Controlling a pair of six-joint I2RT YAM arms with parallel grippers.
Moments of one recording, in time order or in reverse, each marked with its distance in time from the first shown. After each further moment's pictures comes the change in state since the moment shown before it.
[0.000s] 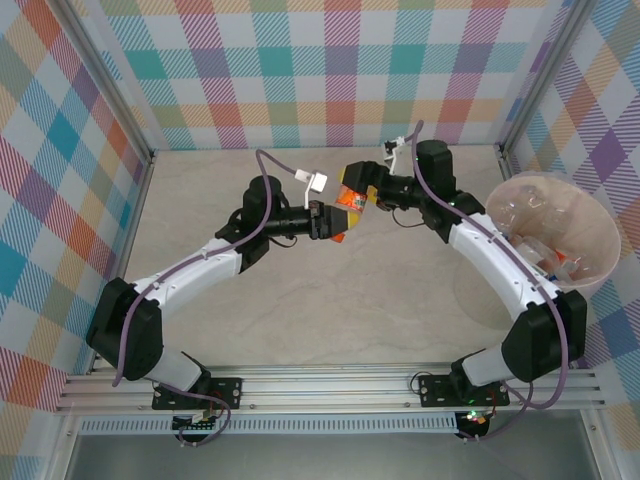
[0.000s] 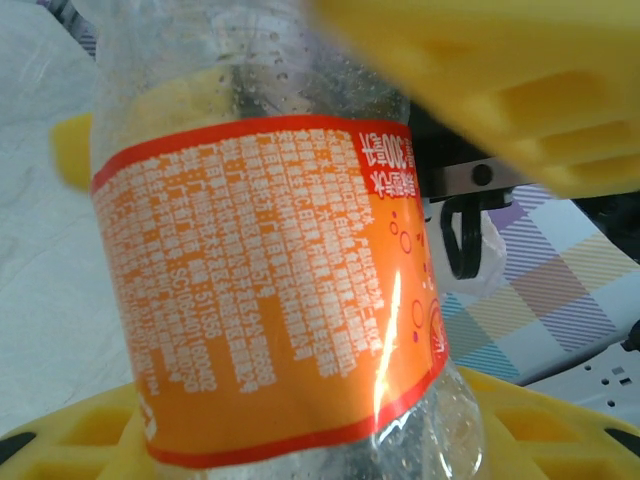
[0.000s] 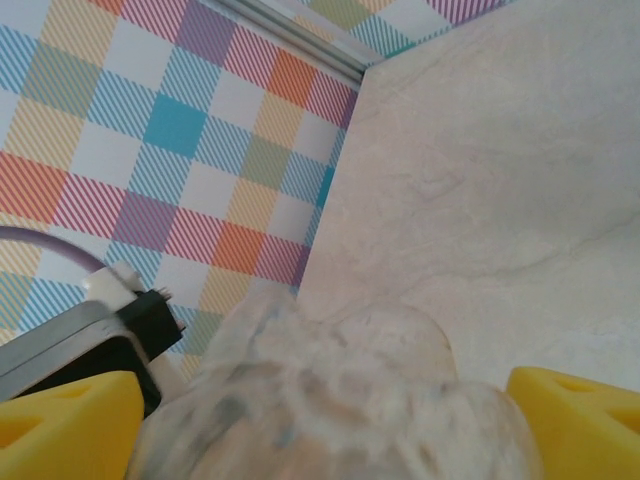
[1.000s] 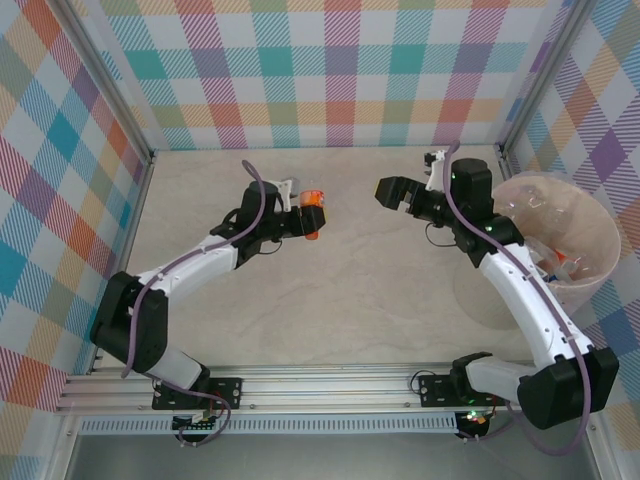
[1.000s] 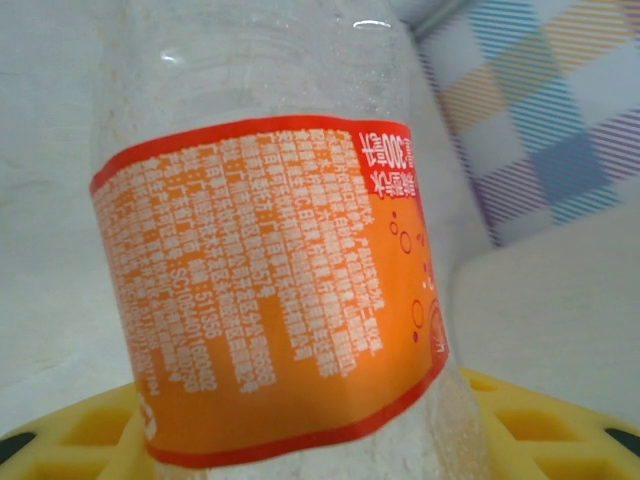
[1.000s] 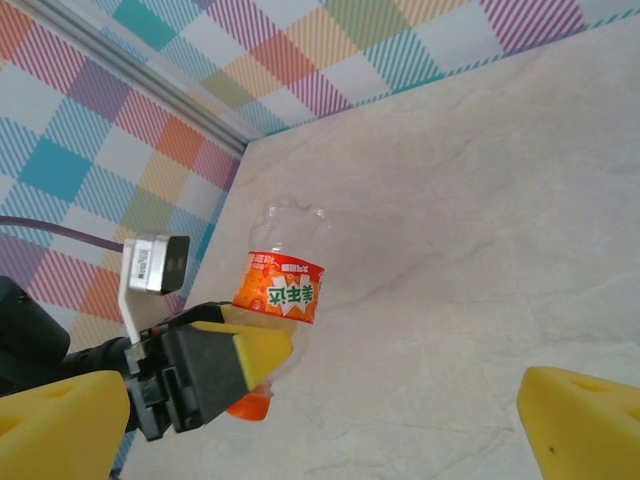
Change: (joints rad) left arm 0.100 0.024 -0.050 -0.256 -0.368 0.028; right arm -0.114 -0.251 -0.133 -0.159 0.191 -0.228
